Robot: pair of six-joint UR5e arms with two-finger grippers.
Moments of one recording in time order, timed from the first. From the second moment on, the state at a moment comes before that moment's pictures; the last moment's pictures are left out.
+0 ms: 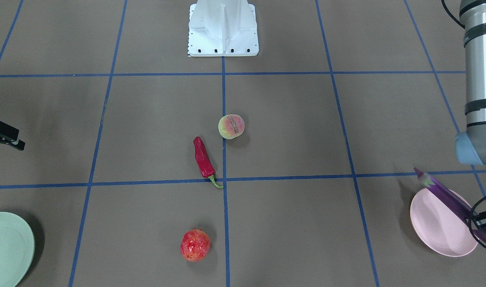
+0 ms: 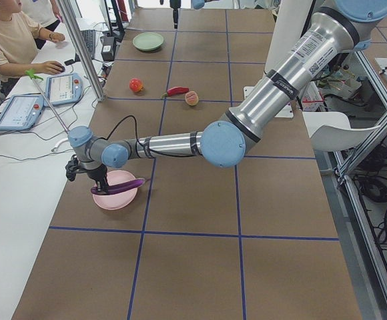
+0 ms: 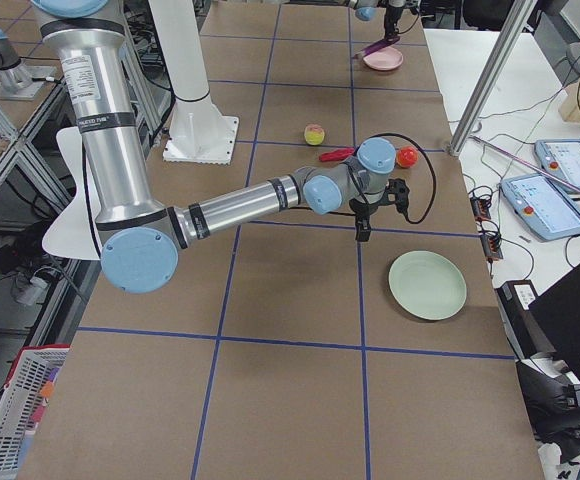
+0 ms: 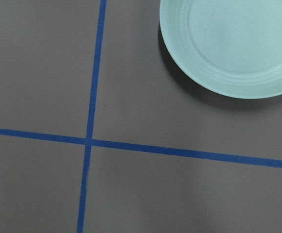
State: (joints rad) left arm -1.28 -2.30 -0.70 -1.96 -2.22 -0.62; right arm 1.20 -1.36 1.68 -1.40 2.40 0.54
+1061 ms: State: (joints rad) left arm -1.18 -1.99 -1.47 -1.96 -2.37 -1.06; right arm 0.99 -0.92 1.41 -1.39 2.22 0.94
